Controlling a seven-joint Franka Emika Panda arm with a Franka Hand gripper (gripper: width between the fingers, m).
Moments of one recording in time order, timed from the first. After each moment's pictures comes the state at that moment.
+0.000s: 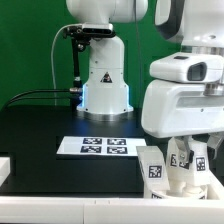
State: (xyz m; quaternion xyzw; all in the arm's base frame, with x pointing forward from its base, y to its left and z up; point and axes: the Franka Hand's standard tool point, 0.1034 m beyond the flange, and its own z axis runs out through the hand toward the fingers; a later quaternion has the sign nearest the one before) arm 0.595 0.109 0.075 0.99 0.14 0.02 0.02
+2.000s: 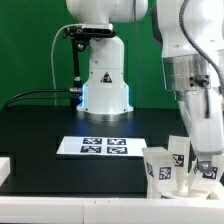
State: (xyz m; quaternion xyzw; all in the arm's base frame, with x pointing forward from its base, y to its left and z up) arm 0.602 0.122 0.070 0.56 -0.82 -0.03 -0.09
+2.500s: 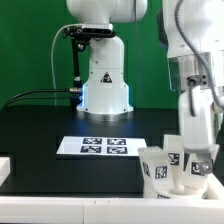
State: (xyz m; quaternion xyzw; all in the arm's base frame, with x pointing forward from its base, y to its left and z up) arm 0.598 0.127 0.076 0.58 -0.81 -0.04 -0.09
